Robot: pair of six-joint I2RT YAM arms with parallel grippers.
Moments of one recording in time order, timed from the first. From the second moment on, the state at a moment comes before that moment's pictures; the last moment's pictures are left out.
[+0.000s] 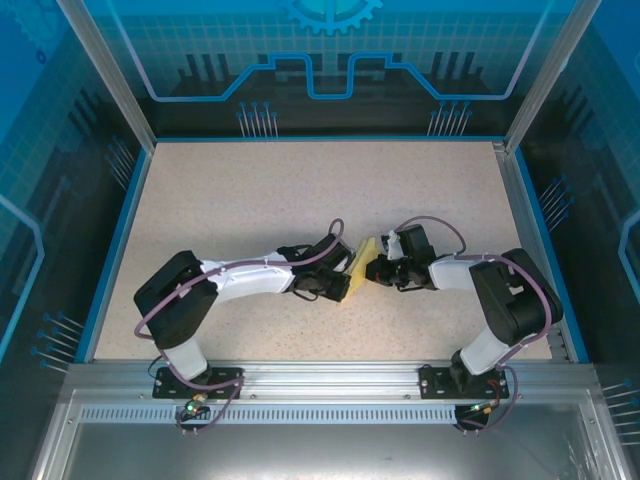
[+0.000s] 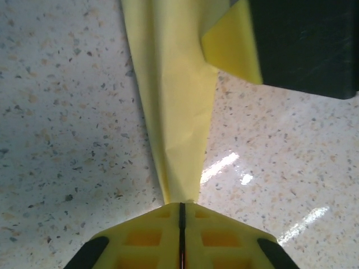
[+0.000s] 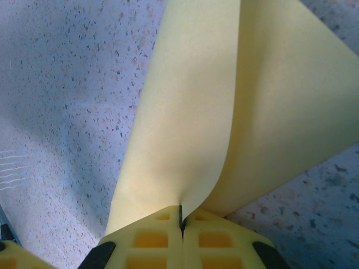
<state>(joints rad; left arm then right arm) -0.87 1.73 1.03 -0.38 0.11 -0.50 0.36 1.62 0.59 0.07 -0.52 0.60</state>
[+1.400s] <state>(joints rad) -0.87 1.81 1.03 -0.31 0.16 -0.50 0.36 1.63 0.60 0.06 -0.52 0.60</state>
